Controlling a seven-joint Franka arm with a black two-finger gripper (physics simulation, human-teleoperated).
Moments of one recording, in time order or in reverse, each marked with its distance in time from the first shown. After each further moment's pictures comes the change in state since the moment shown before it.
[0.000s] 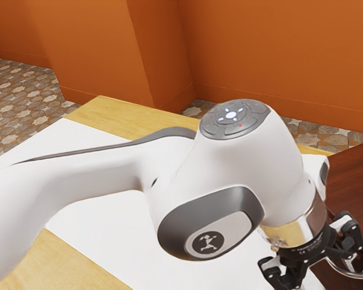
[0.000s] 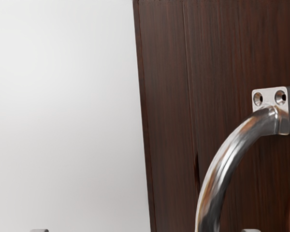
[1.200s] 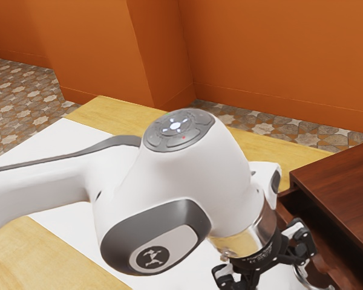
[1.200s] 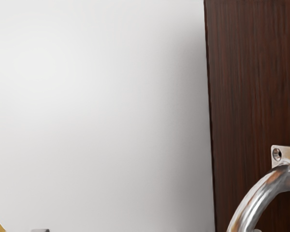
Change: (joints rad) arm 0.041 -0.206 0.002 -0.197 -0.055 -0.025 0.019
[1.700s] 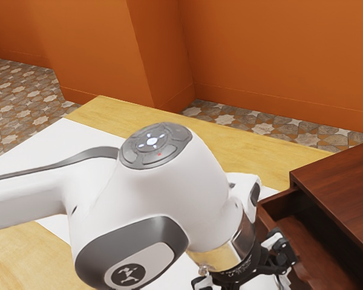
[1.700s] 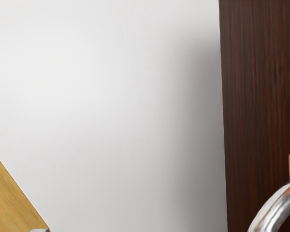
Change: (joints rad) arm 0.003 -0.087 0.000 -0.089 -0.017 -0.009 -0.002
